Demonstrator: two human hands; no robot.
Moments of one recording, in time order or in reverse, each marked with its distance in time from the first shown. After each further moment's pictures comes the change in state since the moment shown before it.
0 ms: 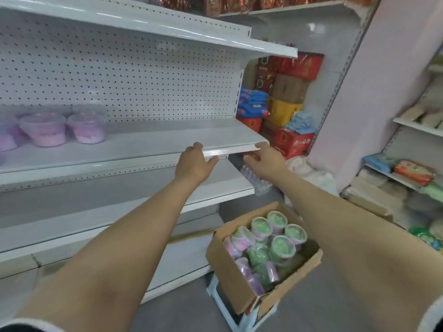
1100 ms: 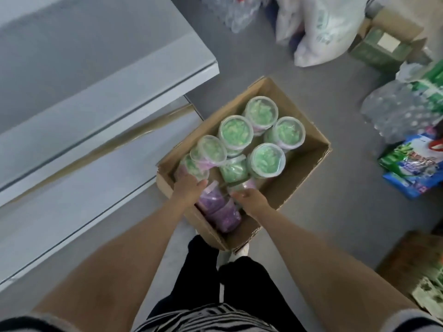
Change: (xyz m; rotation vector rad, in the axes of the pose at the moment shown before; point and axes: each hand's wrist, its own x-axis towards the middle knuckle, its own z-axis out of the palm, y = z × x) left_hand 0.014 -0.134 0.429 0.094 -1.009 -0.551; right_hand -0.024 0.337 0.285 0.258 -0.818 1.007
